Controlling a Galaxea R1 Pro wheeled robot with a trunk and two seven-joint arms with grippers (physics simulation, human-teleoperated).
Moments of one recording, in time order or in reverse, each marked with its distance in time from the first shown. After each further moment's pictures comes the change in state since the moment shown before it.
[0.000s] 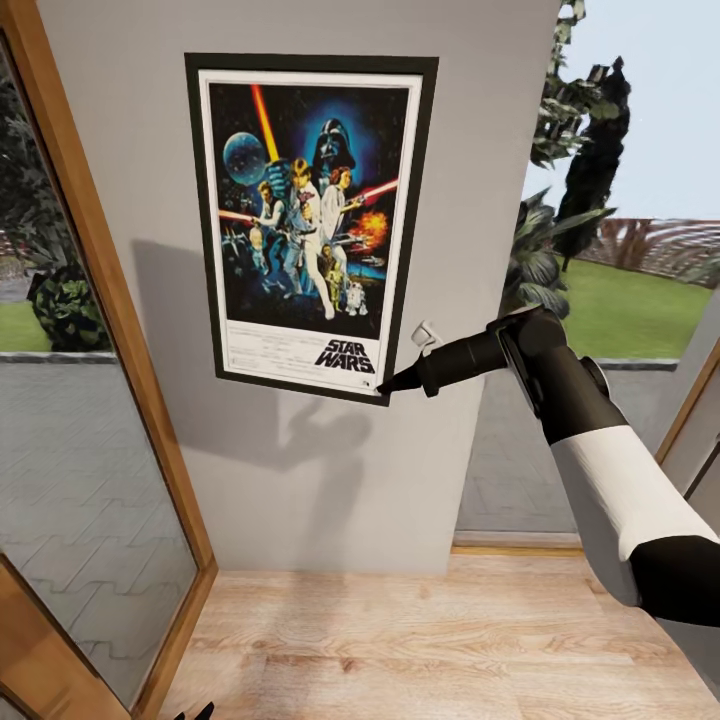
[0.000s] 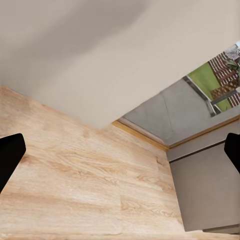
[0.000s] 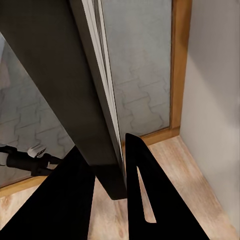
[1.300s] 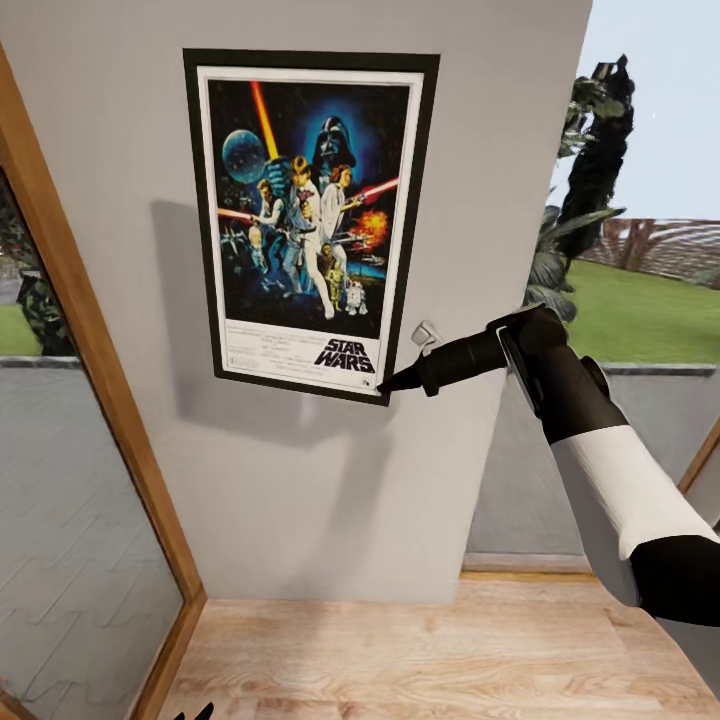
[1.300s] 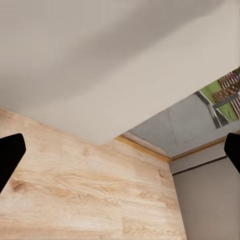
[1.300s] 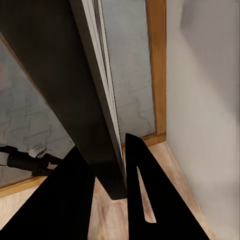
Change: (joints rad) left arm 0.000 0.000 0.000 0.000 0.000 0.000 0.000; right arm 0.000 -0.001 0.002 -0.003 -0.006 -0.001 0.001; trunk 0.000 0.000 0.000
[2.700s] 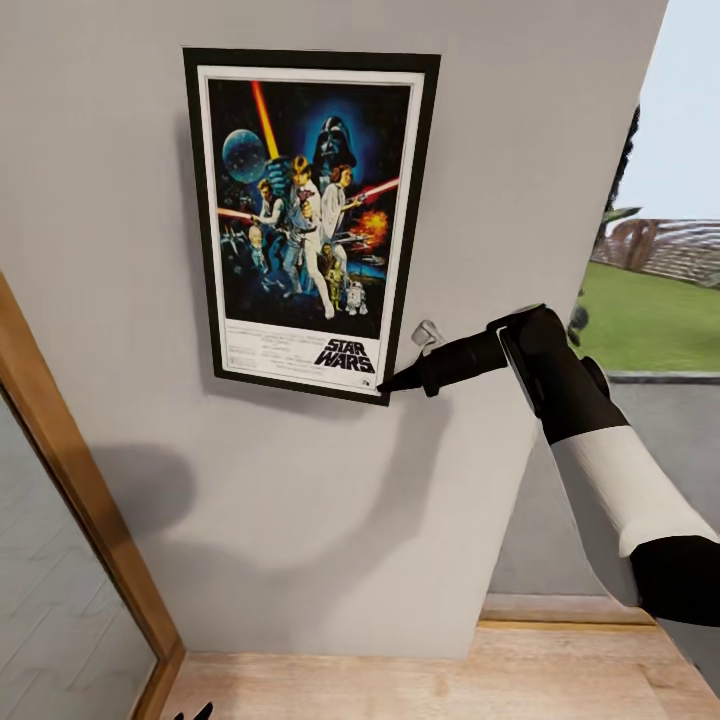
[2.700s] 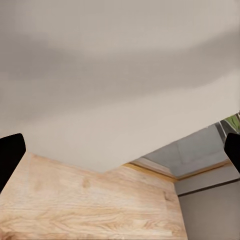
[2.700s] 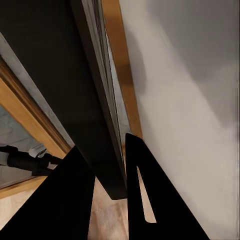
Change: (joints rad) left arm 0.000 0.002 0.000 0.000 0.000 0.001 0.000; right arm 0.001 0.000 -0.001 0.000 -0.001 -0.002 0.000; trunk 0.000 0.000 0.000
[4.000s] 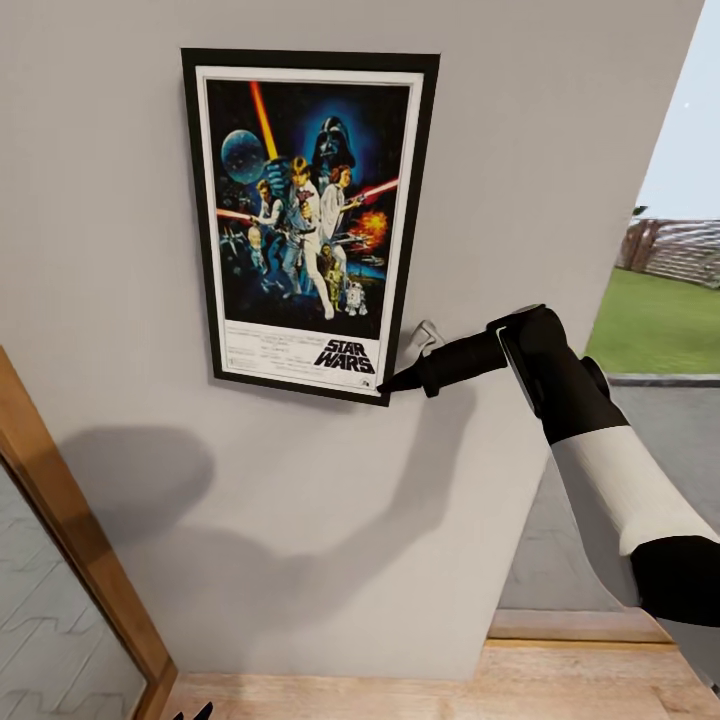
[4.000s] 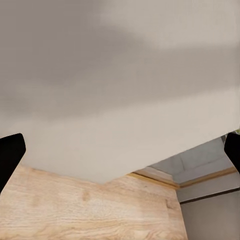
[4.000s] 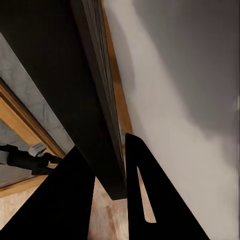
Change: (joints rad) left arm 0.000 0.000 0.000 0.000 0.000 0.000 0.000; right arm 0.000 -0.001 0.003 -0.001 -0.001 -0.003 0.002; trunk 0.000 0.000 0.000
